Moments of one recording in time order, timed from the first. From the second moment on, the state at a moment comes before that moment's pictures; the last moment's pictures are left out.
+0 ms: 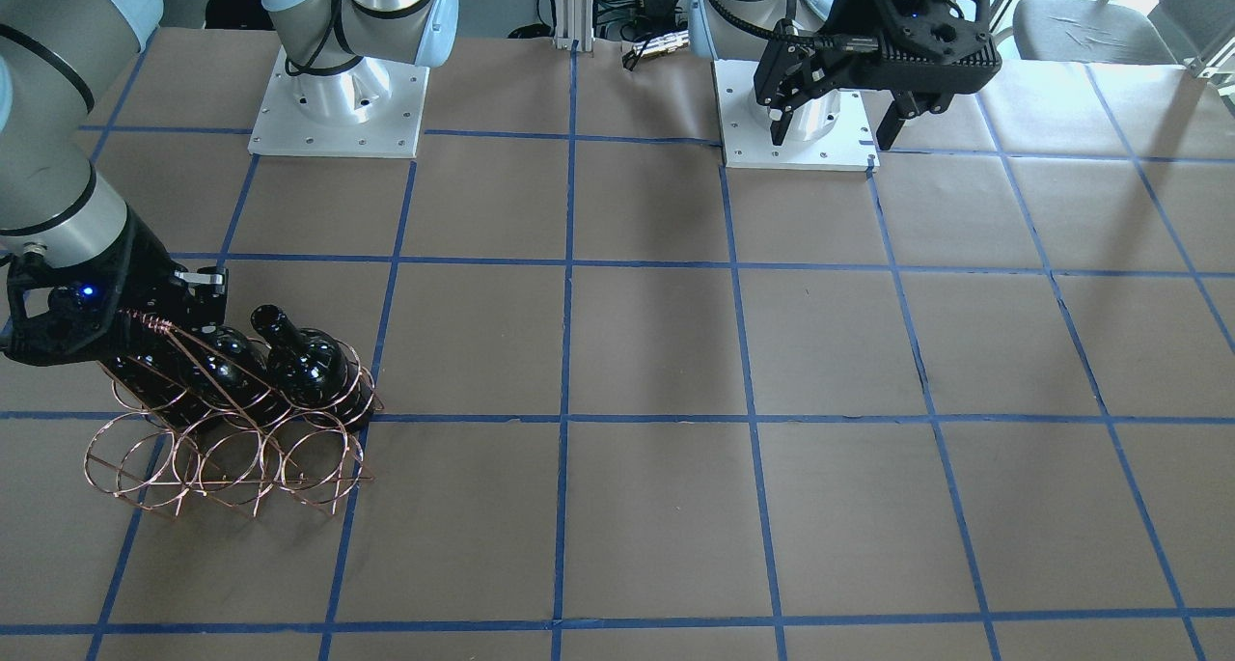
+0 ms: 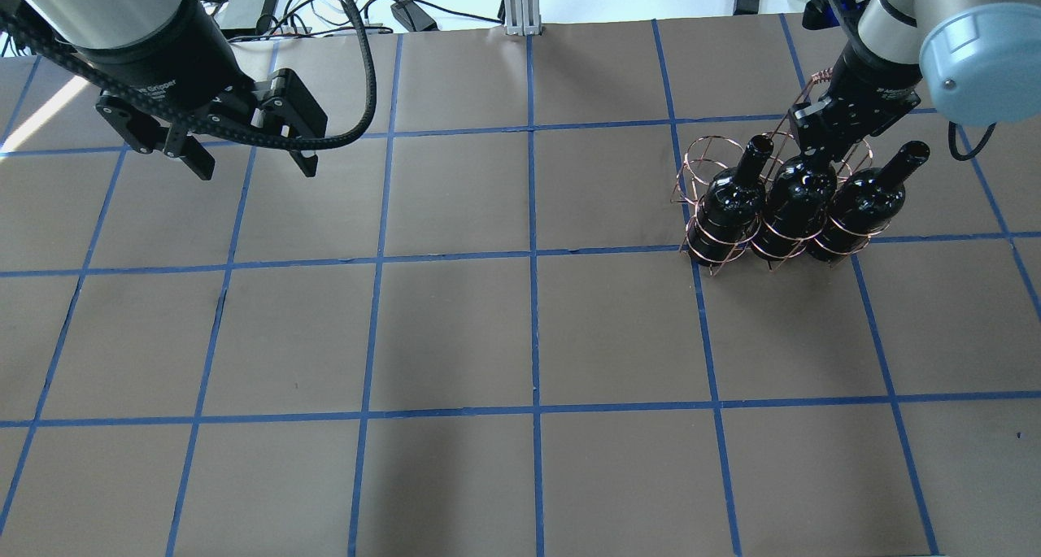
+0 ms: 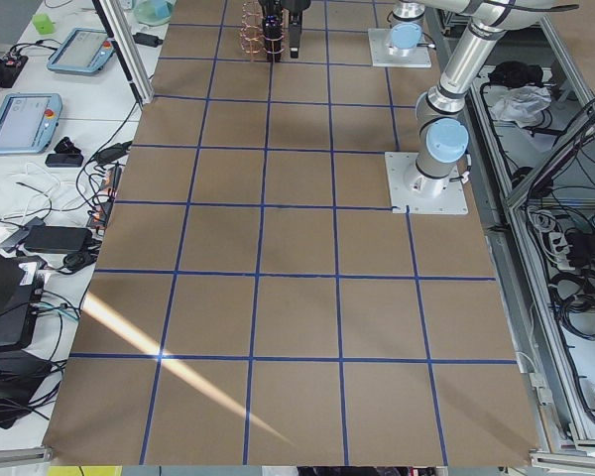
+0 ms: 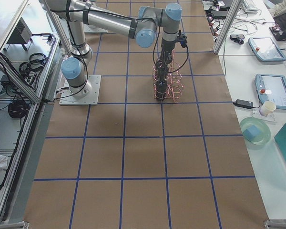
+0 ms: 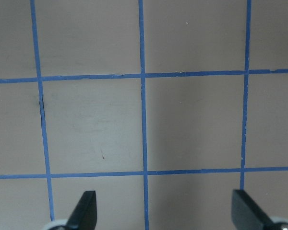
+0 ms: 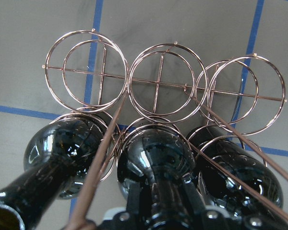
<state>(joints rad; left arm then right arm) -1.61 -1.50 -1.48 -1.72 1.57 -0.03 1.38 -1.41 1.65 -1.81 -1.60 -0.37</state>
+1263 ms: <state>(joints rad) -1.61 -1.50 -1.48 -1.72 1.58 -0.03 1.38 -1.43 1.63 -1.79 -1.61 -0.34</state>
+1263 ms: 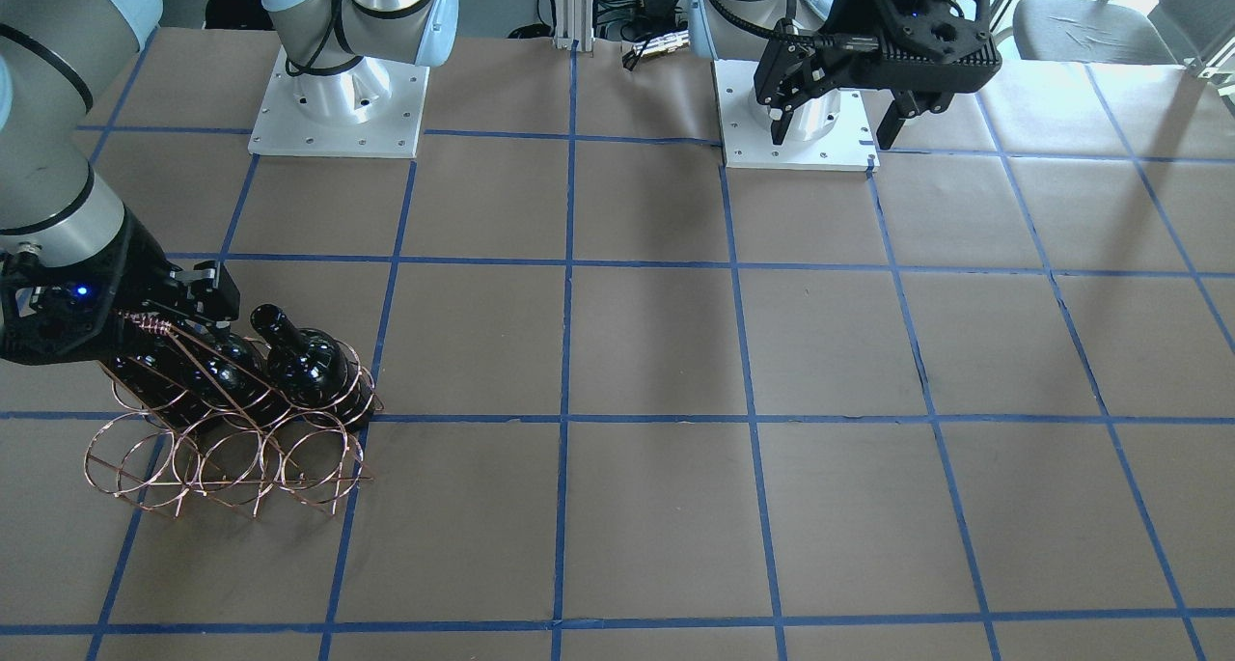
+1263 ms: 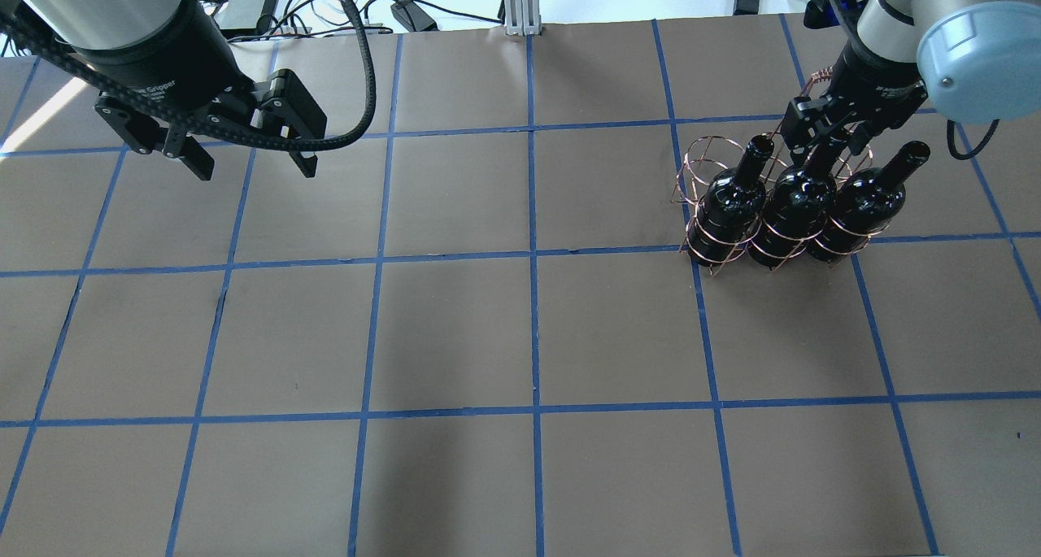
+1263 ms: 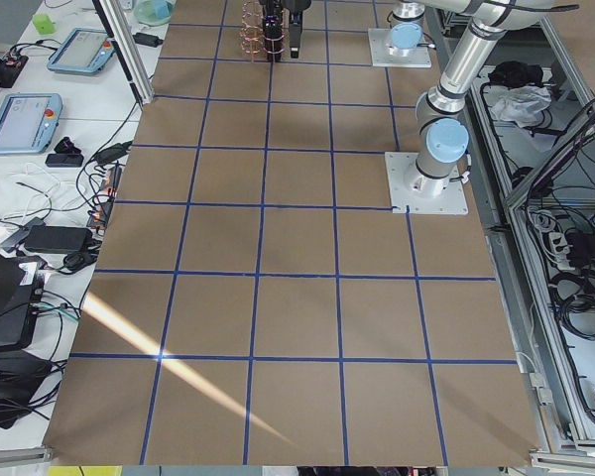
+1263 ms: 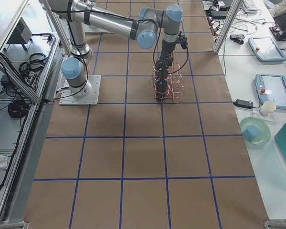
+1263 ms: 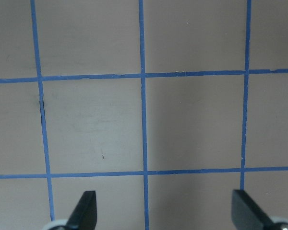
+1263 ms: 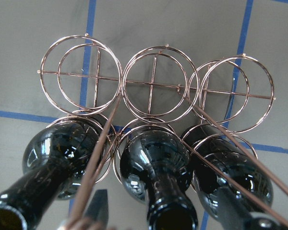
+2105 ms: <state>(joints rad) -1.61 -1.50 -1.48 -1.72 1.58 -0.03 1.53 -1.69 1.57 -1.54 -1.59 -0.16</state>
